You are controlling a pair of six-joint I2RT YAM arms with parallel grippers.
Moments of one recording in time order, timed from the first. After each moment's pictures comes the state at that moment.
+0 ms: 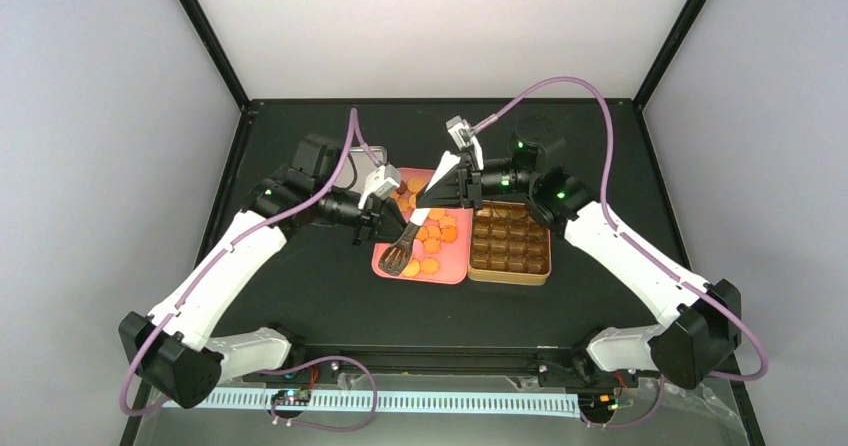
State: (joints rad) left arm -0.47 1.17 1.16 -0.76 1.09 0.26; right arm 0.63 1.32 1.17 0.08 -1.04 0.55
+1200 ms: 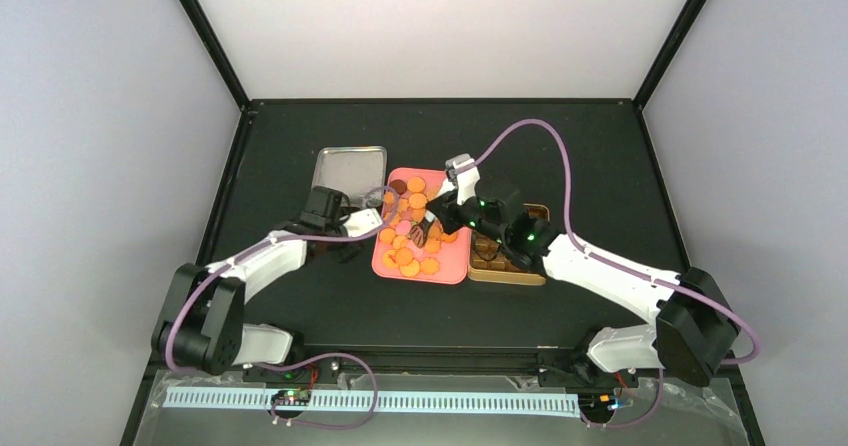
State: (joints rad) left arm -0.26 1.30 0.61 -0.28 0.15 0.69; right arm 0.83 1.32 0.87 0.11 -0.04 0.33
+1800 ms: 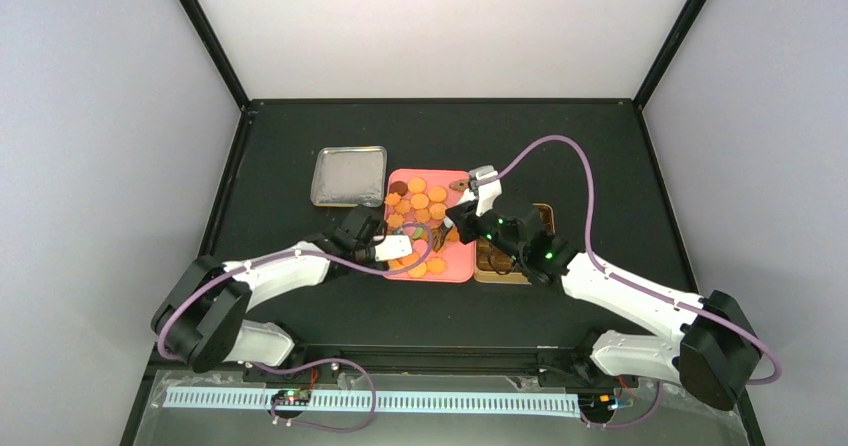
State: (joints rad) left arm -0.59 1.37 0.57 -0.18 -0.07 0.73; right arm 0.83 1.16 0.71 0.12 0.10 0.37
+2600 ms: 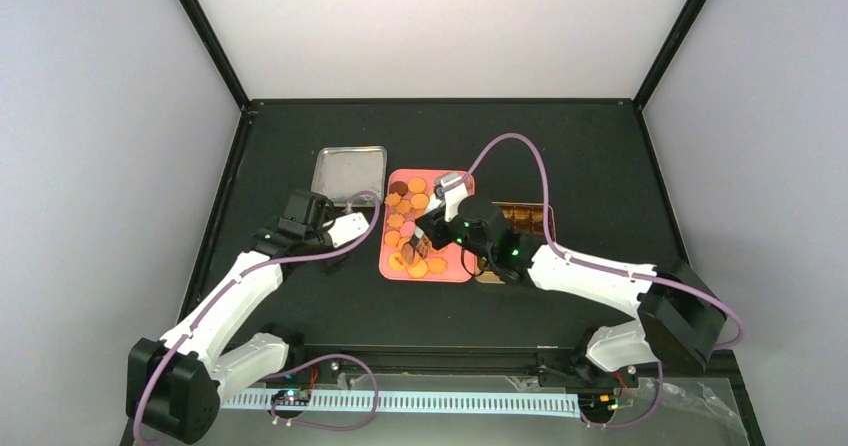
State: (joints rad) left arm -0.33 1.00 0.67 -0.63 0.07 0.67; right arm 0.92 1.37 0.78 0.23 0.10 0.37
